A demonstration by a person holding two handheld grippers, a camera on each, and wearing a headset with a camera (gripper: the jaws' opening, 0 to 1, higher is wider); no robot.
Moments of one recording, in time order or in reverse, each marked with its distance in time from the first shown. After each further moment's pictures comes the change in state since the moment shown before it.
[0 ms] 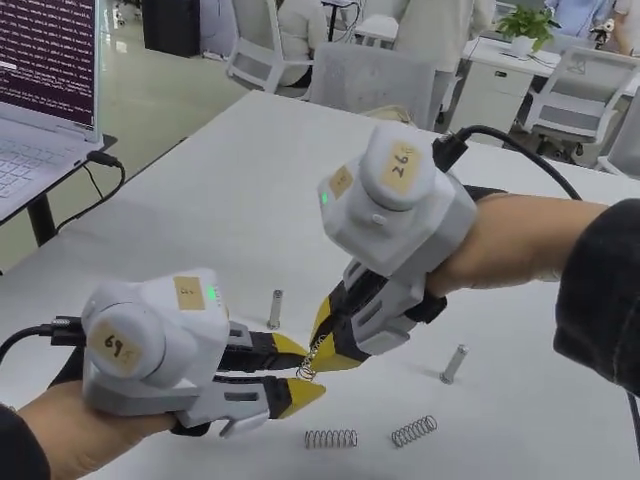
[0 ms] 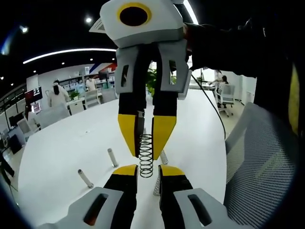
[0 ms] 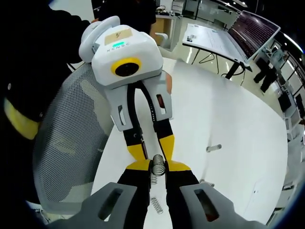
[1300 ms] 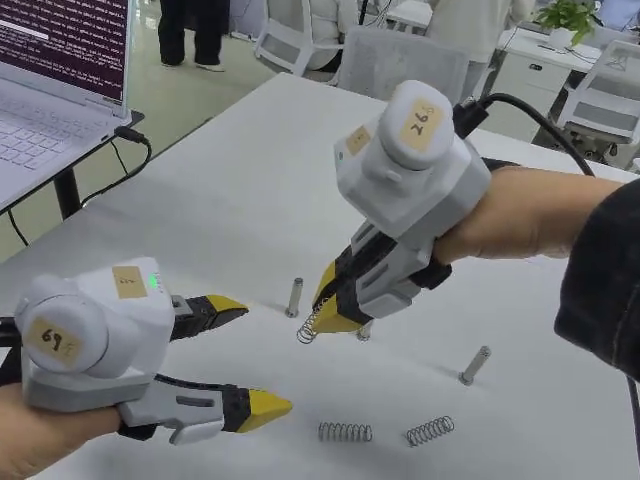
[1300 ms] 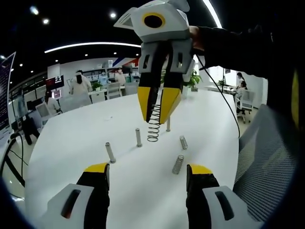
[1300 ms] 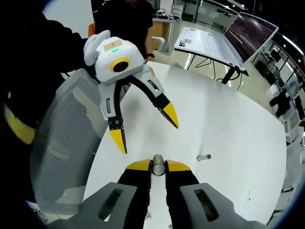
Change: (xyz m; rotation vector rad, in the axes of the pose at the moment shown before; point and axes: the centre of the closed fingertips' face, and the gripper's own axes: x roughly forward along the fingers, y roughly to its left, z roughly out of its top) left arm -0.045 0.034 -0.039 -0.098 0.026 0.188; right arm 0.004 -0.028 0.017 -0.005 -0.037 -0.008
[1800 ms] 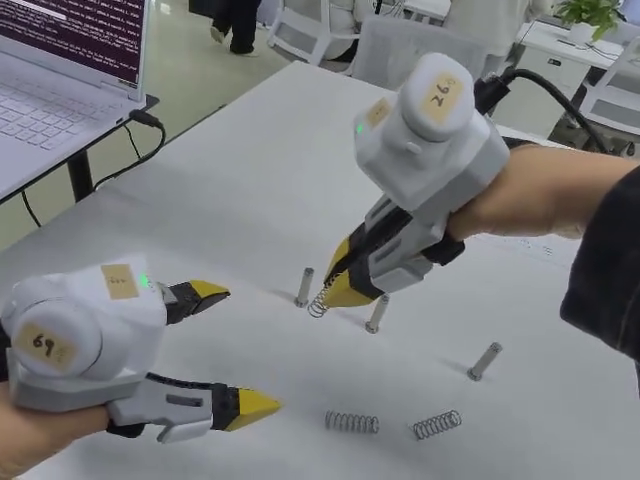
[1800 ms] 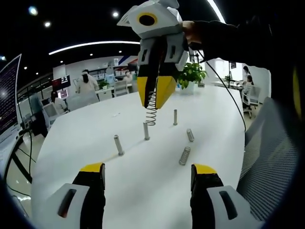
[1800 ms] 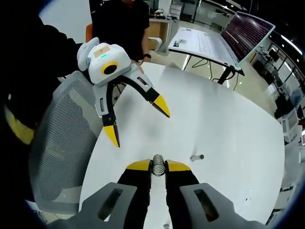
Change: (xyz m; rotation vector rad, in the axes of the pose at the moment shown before) left arm -0.010 0.008 -0.013 0.022 0.028 0.076; right arm -0.004 -0.015 0.001 0.006 -0.004 -0.020
